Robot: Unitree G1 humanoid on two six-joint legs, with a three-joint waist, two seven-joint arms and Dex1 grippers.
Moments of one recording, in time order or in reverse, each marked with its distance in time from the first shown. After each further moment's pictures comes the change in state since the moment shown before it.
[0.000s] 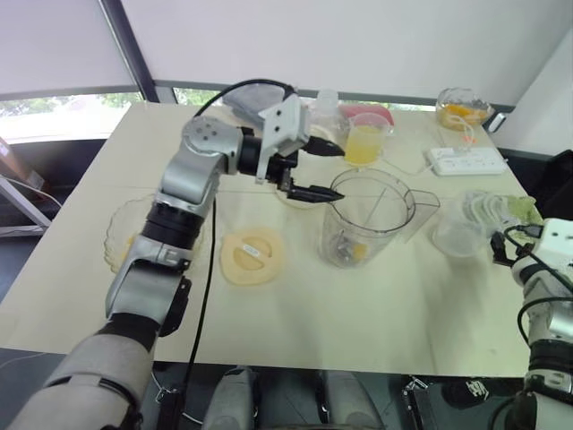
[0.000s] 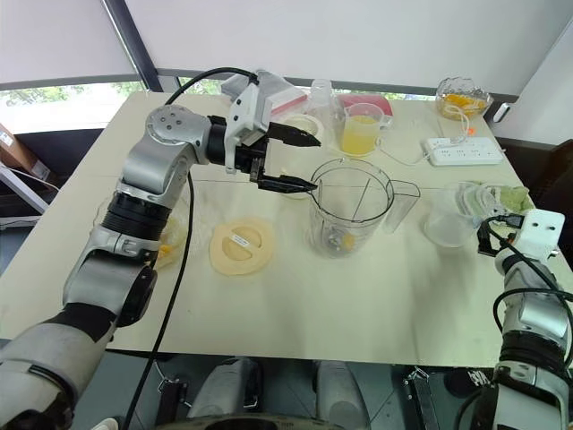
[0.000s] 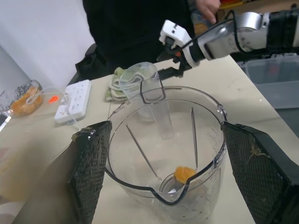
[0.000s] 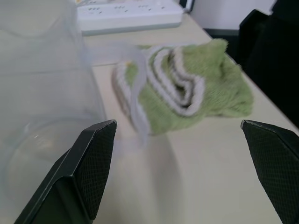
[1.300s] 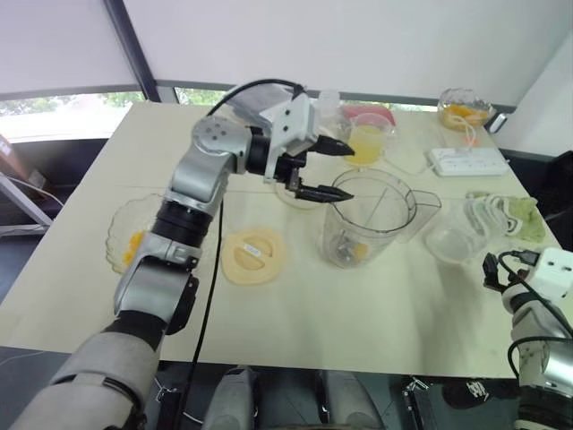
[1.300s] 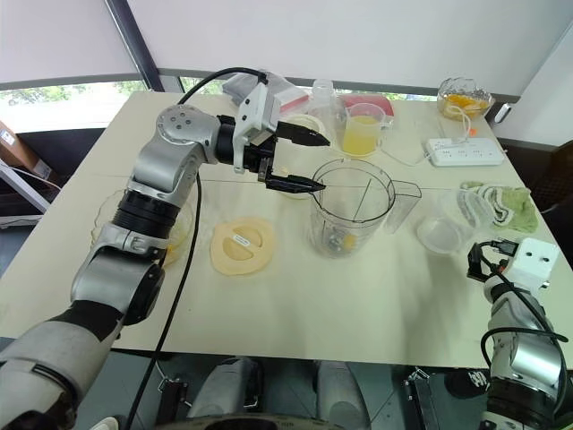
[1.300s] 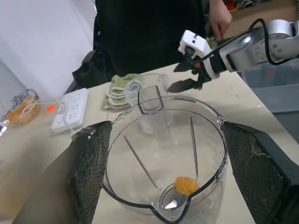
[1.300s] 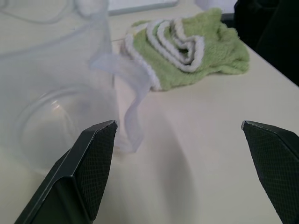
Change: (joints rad) left arm -0.022 -0.042 -0.003 0.050 0.000 -0.042 -0.008; right arm 0.196 0.139 -0.058 -0.365 0.074 0.133 -0.125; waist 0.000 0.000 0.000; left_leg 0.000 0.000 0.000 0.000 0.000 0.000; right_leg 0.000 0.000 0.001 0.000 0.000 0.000
